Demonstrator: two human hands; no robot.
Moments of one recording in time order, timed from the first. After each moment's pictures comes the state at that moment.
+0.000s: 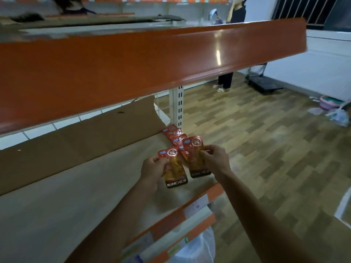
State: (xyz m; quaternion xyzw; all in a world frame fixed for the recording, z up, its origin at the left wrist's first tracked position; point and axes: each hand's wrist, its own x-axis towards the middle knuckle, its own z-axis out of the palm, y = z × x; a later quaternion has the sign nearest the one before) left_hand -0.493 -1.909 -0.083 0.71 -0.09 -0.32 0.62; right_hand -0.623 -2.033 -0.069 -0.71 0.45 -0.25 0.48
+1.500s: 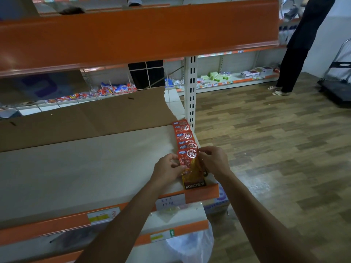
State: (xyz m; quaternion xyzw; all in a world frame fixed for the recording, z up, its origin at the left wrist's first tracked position) left_hand -0.573 -1.951 -0.089 0.85 -0.15 -0.21 0.46; right_hand -0.628 -2.103 -0.094 -0.80 0.31 -0.14 0.49
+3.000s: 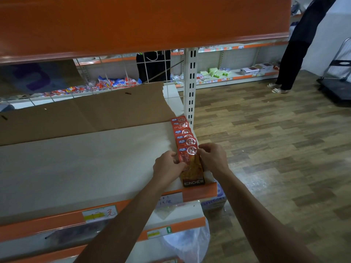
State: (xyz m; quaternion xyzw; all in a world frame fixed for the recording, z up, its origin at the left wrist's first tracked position) left_hand -0.579 -1.964 -0.082 0.90 -0.15 -0.16 0.38; right_hand -0.624 -2.105 -0.095 -0.80 0.32 -0.15 0.49
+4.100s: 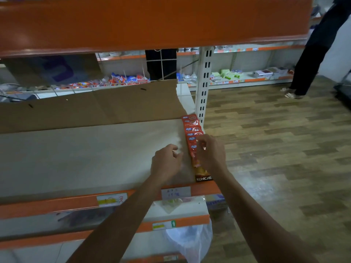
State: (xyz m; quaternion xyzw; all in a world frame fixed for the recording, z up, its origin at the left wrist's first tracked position) left_hand -0.577 -1.934 -0.074 0.93 -0.15 -0.07 0.34; right_hand -0.622 -2.066 -0.070 -0.89 0.24 -0.21 0.32
